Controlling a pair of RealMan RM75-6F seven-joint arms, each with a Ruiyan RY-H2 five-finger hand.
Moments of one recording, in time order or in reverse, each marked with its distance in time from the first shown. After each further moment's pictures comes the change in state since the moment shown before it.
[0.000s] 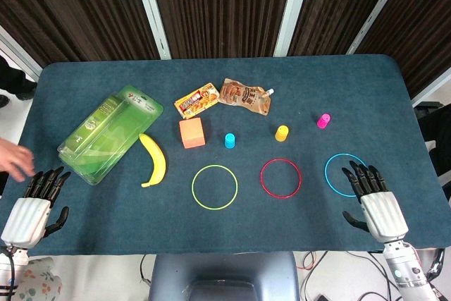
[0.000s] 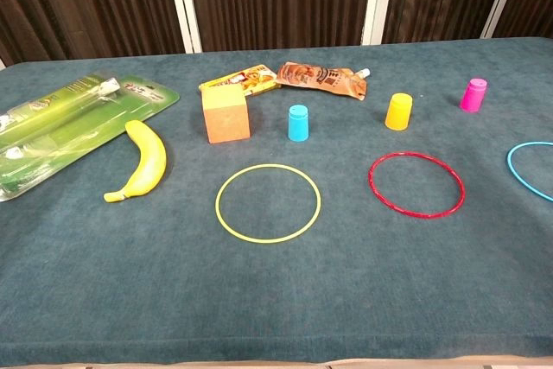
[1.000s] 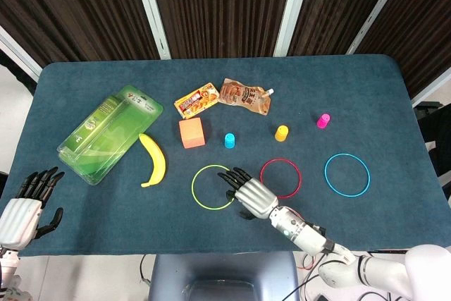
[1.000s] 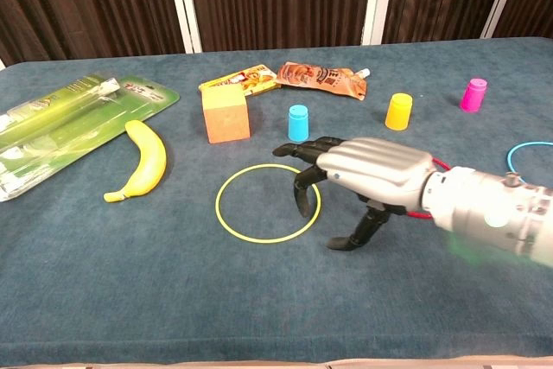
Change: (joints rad) left arm 0.003 0.055 0.013 0.007 0.020 0.004 -0.135; right arm 0.525 -0.494 0.093 0.342 -0.056 -0.547 0.060
